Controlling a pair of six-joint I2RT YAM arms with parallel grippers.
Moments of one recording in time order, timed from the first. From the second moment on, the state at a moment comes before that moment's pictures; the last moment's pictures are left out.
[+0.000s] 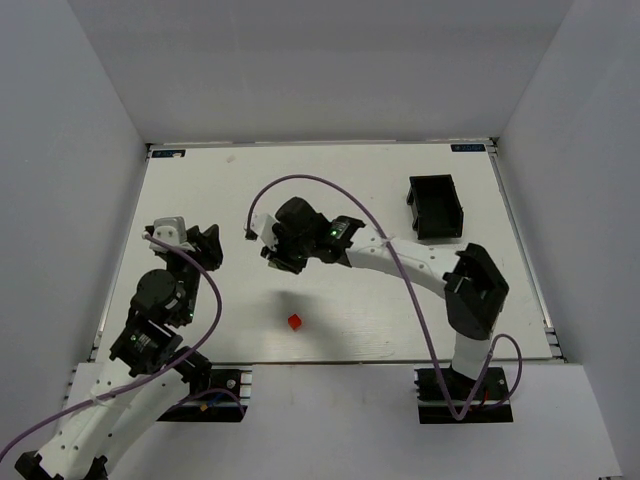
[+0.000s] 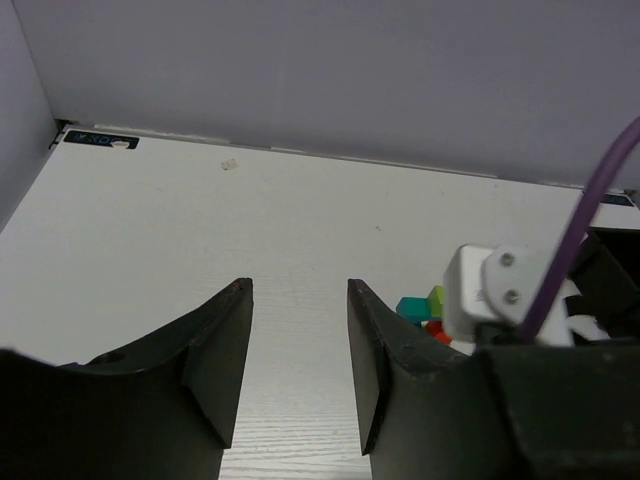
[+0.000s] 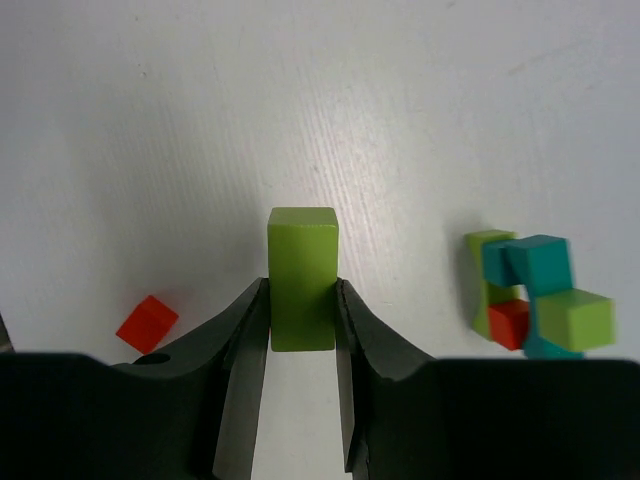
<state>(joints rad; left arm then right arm) -0.58 0.41 0.62 -0.14 -0.54 -0.15 1.05 1.84 1.51 -0.46 -0.16 -0.32</state>
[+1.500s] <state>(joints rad) -0.58 0.43 0.62 -0.13 -0.43 -0.13 0.68 2.15 2.14 -1.01 -0.46 -0.92</state>
